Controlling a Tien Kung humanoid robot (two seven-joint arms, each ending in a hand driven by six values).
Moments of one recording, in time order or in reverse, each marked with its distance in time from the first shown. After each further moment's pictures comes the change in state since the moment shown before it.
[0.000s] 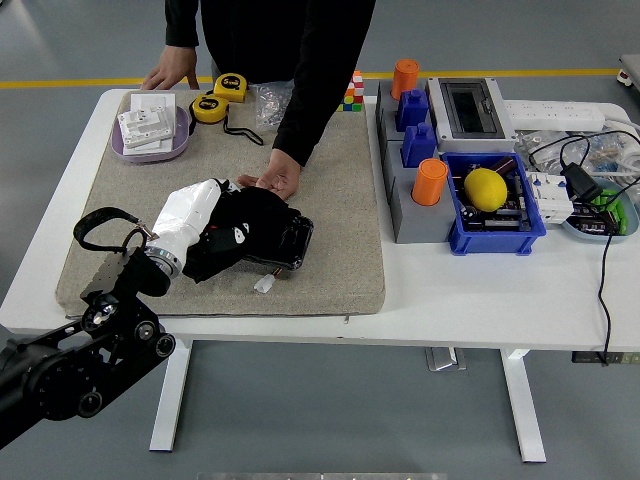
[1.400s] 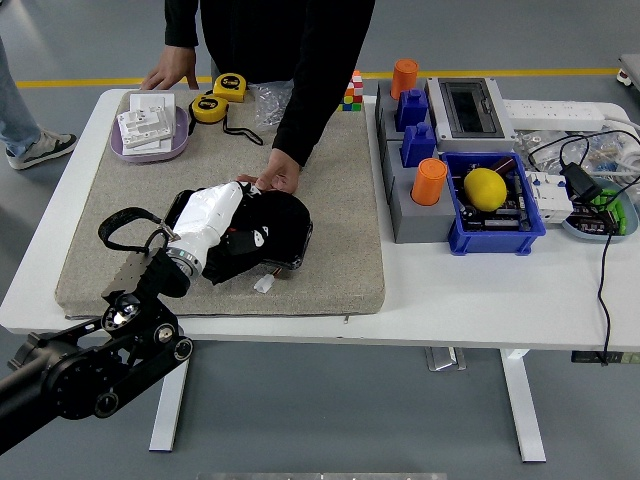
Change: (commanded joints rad) left arm -0.028 -0.027 0.030 0.015 0.020 0.024 0.038; right arm -0.001 0.000 -0.009 0.000 0.007 0.000 -0.005
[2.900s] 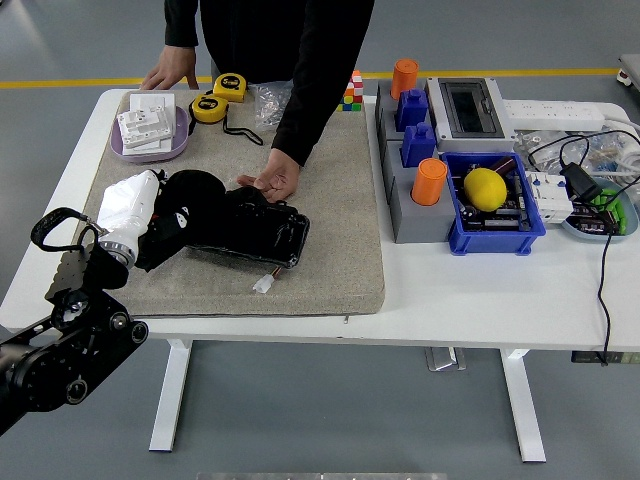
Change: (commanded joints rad) left arm 0.065 0.038 -0.201 0.130 0.102 0.055 0.018; right arm -0.011 0.008 0.013 -0.006 -0.004 0.010 -0.009
